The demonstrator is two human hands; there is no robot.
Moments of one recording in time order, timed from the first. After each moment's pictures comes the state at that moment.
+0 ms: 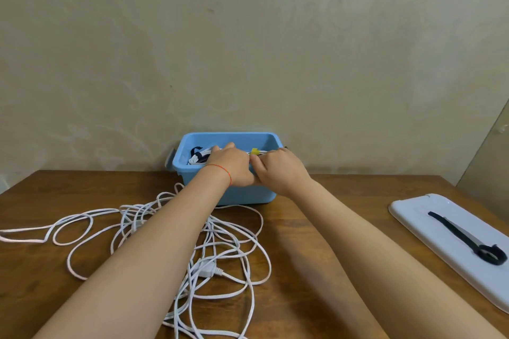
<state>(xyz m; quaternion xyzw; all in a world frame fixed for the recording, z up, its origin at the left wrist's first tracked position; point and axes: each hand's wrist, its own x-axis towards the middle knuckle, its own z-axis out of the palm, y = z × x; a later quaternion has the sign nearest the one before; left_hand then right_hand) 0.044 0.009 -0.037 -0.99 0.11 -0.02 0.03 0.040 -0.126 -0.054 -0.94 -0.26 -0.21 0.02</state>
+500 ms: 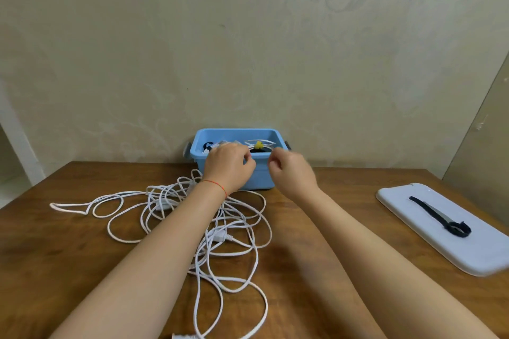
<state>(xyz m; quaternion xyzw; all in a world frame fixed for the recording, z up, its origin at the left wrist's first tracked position) -0.036 0.022 -0.045 -0.95 0.10 -0.24 -0.18 -0.028 -0.140 -0.058 -0.92 -0.14 -0.23 0.27</state>
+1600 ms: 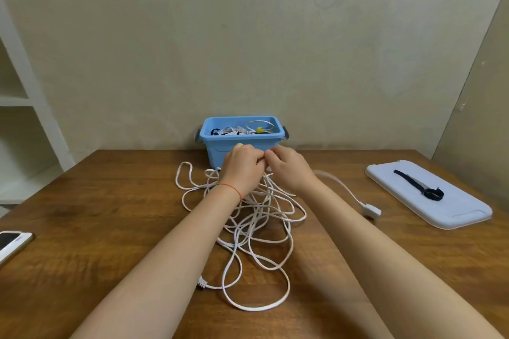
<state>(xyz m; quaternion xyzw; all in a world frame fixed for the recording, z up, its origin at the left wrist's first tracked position) -0.134 -0.009 -0.054 -0.94 0.12 -0.23 -0.22 -0.133 -0.143 -0.052 -0.91 -0.13 -0.12 0.38</state>
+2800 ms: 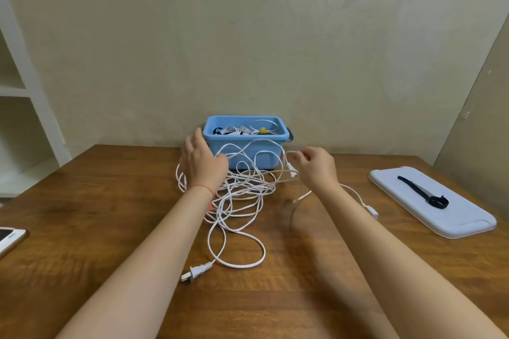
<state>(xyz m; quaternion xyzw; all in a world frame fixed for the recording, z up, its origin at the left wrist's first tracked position) -0.121 0.054 -0.069 -0.85 -0.12 -0.28 -0.43 -0.102 -0.172 -0.065 -0.91 0.00 -0.22 0.36</state>
